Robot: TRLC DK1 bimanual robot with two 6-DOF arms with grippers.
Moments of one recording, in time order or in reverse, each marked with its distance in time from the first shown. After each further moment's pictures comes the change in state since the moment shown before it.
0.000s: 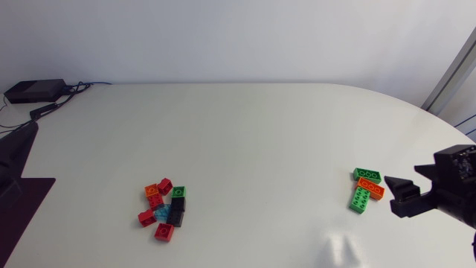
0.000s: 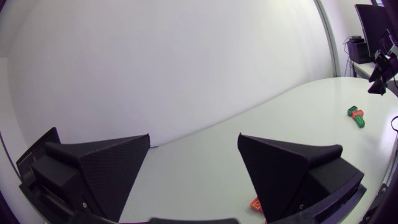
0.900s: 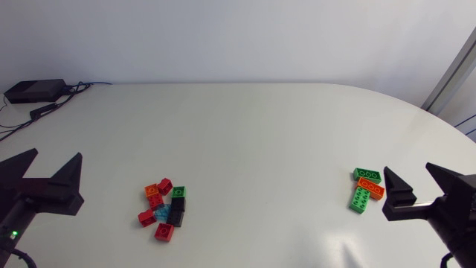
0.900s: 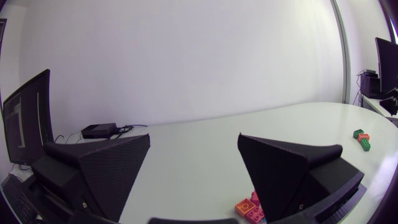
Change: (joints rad) left arm -0.073 -0.155 -0.453 0.333 -0.119 -0.257; right arm 0.134 -0.427 -0.289 0.274 0.126 0.286
